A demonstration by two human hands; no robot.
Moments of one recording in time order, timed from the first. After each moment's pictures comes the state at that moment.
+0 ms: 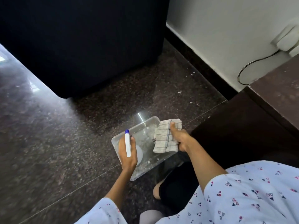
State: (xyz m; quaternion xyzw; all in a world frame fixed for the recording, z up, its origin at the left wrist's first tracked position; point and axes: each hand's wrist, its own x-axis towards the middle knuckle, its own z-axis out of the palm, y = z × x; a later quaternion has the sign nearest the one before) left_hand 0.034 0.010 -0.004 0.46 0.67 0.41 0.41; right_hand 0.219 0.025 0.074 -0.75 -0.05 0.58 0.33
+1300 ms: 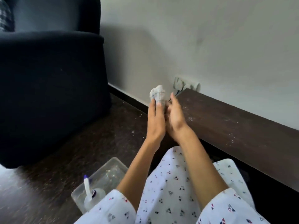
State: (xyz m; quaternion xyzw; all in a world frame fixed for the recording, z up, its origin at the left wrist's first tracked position) left_hand 0.231 -0.052 0.312 0.56 0.28 0.42 0.65; right_hand 0.291 -0.066 0.322 -0.53 -0.25 0.43 0.69
